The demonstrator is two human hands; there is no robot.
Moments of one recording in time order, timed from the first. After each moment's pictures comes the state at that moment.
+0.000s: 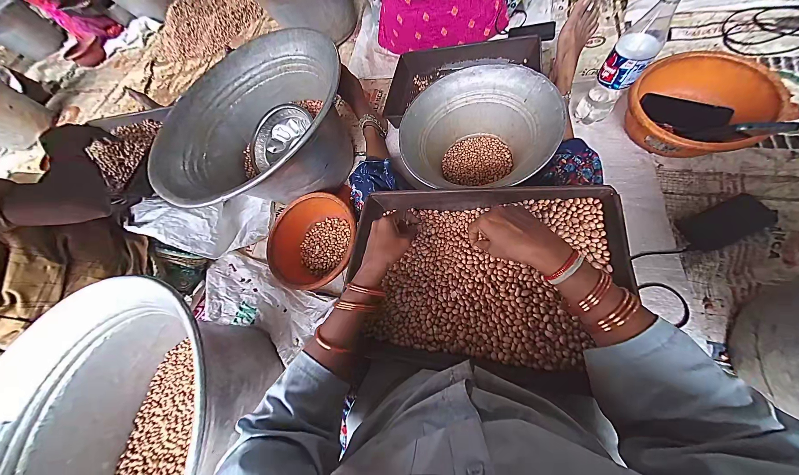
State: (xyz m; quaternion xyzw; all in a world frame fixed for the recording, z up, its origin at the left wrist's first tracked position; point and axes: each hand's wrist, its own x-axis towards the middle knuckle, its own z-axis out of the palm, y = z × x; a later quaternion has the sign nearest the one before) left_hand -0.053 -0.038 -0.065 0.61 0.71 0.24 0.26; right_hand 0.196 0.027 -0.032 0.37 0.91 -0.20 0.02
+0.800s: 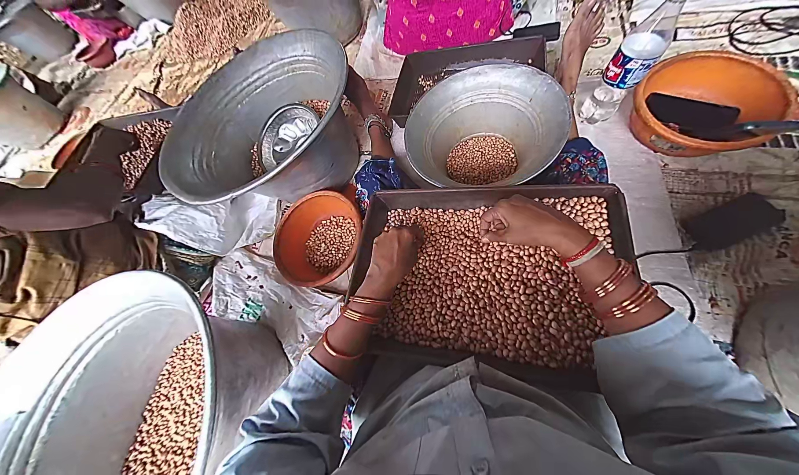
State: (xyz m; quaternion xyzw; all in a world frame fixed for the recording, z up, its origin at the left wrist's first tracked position) left_hand -0.036 -0.040 -0.063 0.67 0.73 -0.01 0.12; right_hand 0.209 0.056 -0.041 0.37 0.88 -0.30 0.03
